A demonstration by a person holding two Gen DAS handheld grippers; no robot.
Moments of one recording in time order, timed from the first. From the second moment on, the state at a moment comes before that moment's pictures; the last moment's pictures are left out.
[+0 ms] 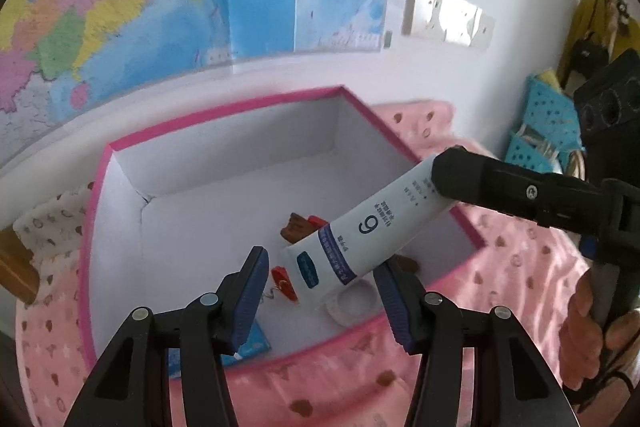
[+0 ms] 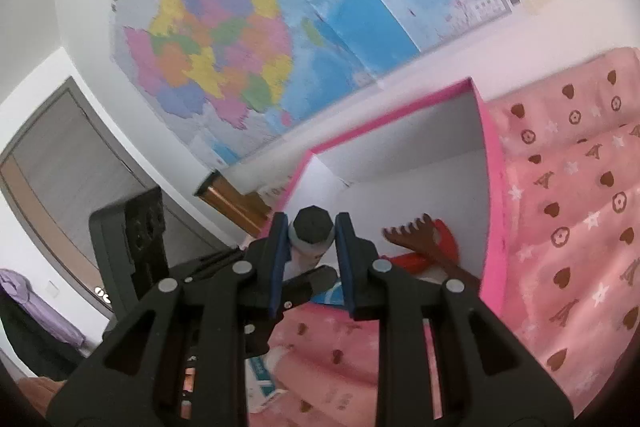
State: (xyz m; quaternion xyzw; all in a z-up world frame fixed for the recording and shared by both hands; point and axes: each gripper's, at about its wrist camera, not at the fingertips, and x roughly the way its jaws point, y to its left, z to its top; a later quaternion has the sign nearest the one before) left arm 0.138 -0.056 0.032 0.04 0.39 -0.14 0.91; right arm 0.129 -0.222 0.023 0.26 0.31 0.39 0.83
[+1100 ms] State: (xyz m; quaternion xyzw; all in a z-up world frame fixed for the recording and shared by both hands) left arm -0.013 0.082 -0.024 -0.01 0.41 -0.01 0.91; right arm 0.008 -0.093 -0.055 0.07 0.44 0.48 0.75
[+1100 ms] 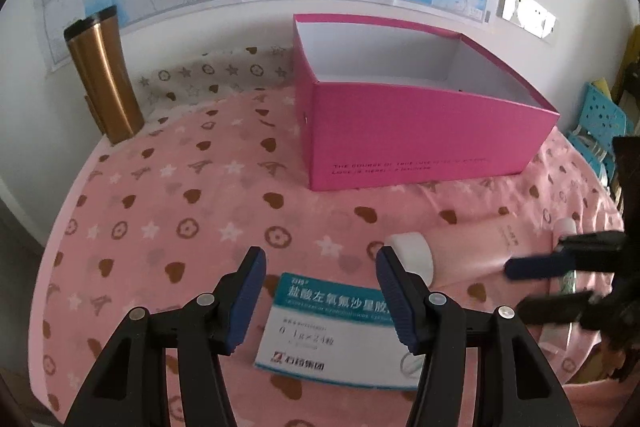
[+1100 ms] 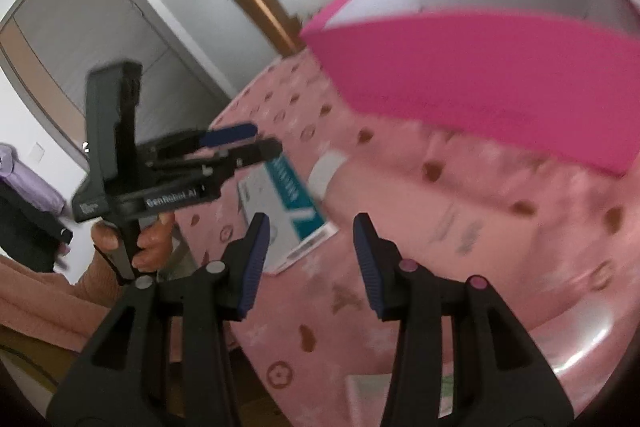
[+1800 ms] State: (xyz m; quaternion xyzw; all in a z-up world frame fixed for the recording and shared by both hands) left arm -0.025 0.106 -0.041 -0.04 0.43 -0.03 0.90; right arm 0.004 -0.052 -0.074 0.06 0.47 0.48 0.74
